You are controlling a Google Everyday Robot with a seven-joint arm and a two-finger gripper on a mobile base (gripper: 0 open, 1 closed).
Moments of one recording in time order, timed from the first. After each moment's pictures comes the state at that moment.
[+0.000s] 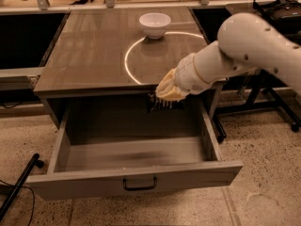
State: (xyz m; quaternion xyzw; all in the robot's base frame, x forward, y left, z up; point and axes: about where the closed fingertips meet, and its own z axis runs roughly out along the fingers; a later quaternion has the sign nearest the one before) arm 0.570 -0.044 0.824 -0.68 0.64 0.13 0.34
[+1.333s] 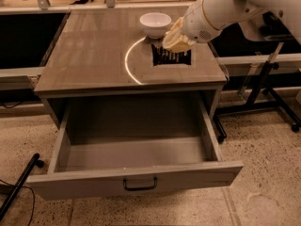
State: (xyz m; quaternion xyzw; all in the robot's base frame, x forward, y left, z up) arm 0.656 -0.070 0.930 -0.67 0.64 0.06 0.38
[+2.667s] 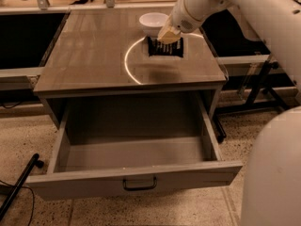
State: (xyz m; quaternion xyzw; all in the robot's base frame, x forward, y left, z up) arm 0.738 -0.057 0.915 -0.61 0.71 0.04 0.36
